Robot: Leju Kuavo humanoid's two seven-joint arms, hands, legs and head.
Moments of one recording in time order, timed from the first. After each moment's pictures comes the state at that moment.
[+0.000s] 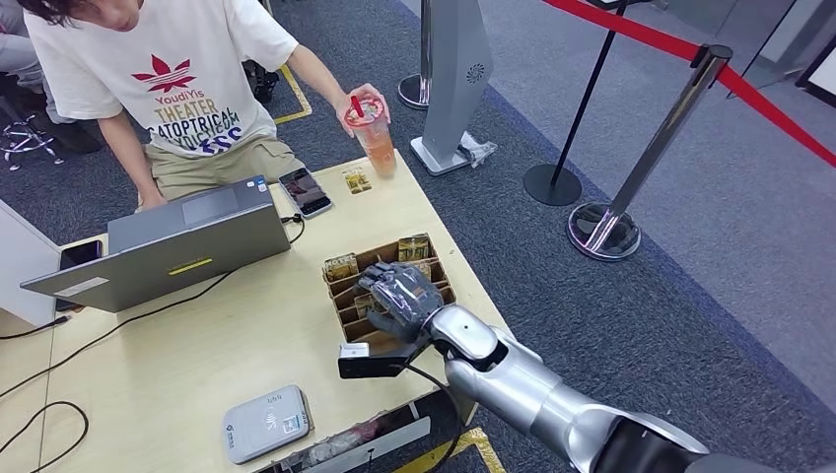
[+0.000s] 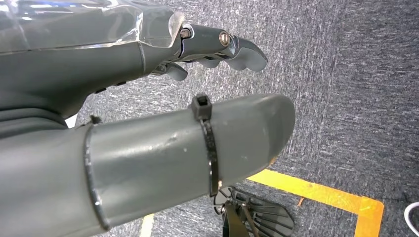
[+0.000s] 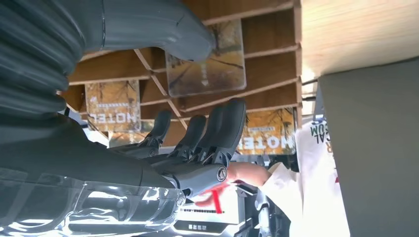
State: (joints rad) left arm -0.08 -0.10 1.25 -0.19 -1.05 0.22 -0.07; right arm -0.28 -0.25 0.50 -1.21 1.00 -0.20 -0.11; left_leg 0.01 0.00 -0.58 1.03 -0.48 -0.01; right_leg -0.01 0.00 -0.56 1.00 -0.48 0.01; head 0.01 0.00
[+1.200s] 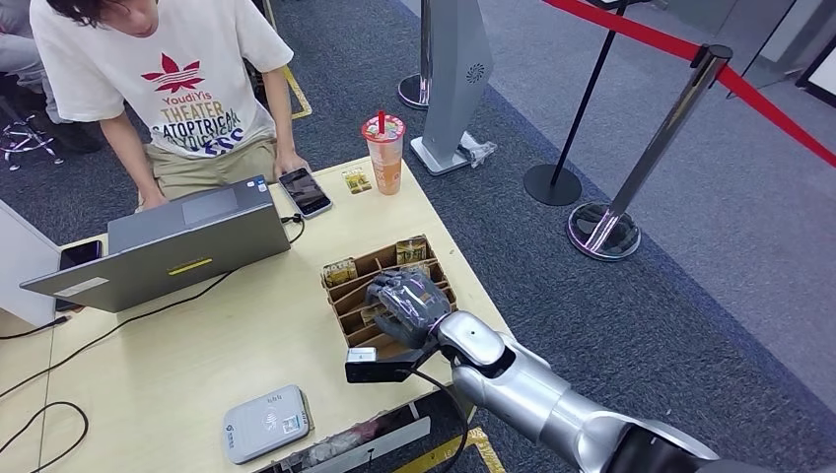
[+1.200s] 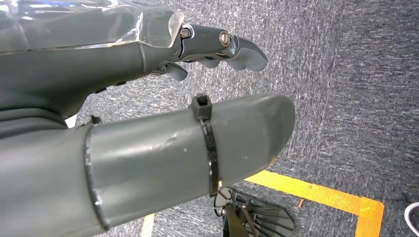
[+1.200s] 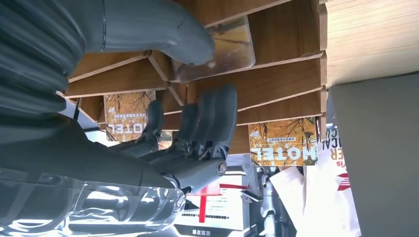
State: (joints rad) left arm -0.08 -0.09 1.25 -0.19 -1.06 0.21 -0.07; right arm -0.24 -0.27 0.49 -1.25 1.01 -0.19 -0.08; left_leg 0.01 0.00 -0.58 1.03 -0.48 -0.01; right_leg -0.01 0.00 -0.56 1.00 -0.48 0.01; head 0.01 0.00
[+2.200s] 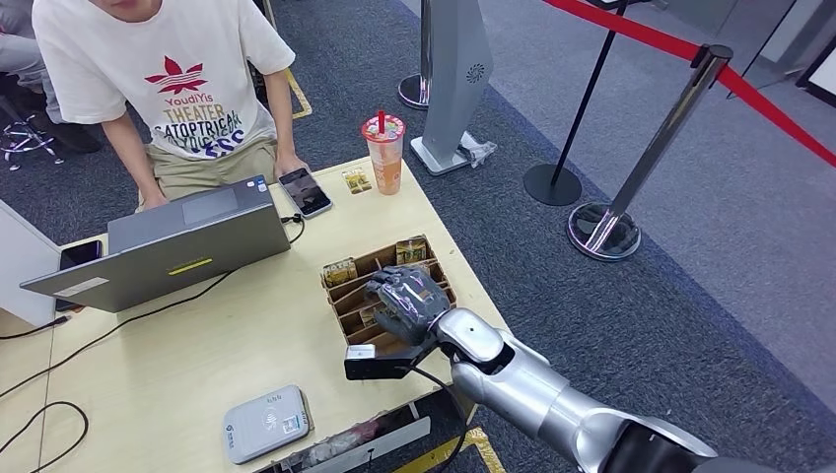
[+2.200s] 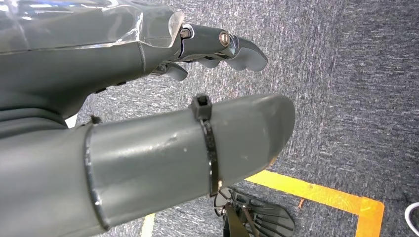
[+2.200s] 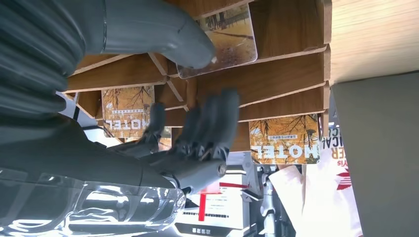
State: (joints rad) left arm -0.08 -0.10 1.25 -0.19 -1.06 0.21 -0.07; right arm -0.25 -0.27 0.49 -1.24 1.01 -0.18 -0.08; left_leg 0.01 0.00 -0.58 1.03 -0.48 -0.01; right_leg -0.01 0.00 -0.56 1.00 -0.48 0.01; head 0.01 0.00
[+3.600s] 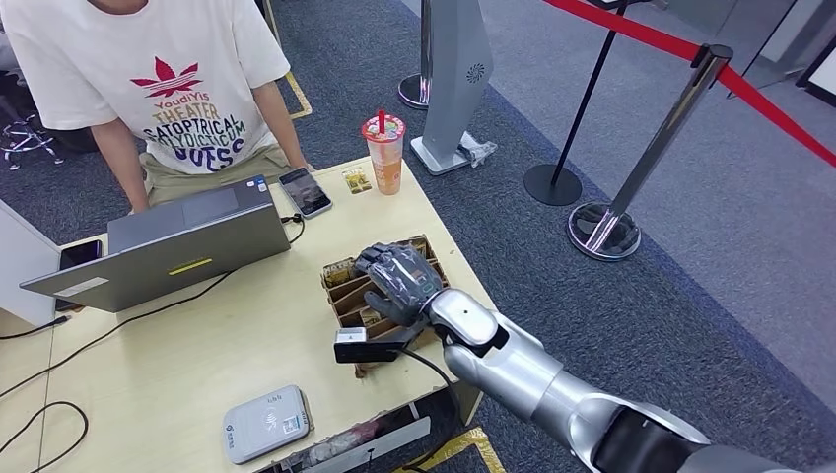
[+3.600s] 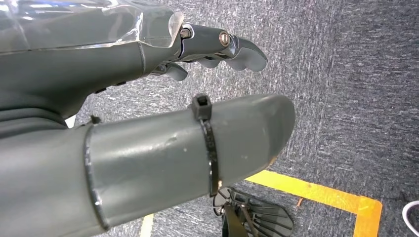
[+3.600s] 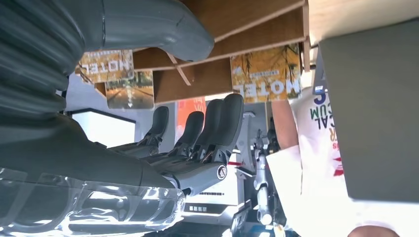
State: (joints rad) left arm -0.08 -0.10 1.25 -0.19 -1.06 0.21 -0.07; right arm -0.32 -0.27 0.49 -1.28 1.02 -0.18 -0.09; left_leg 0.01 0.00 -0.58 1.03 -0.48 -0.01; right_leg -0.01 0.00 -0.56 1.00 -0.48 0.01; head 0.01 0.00
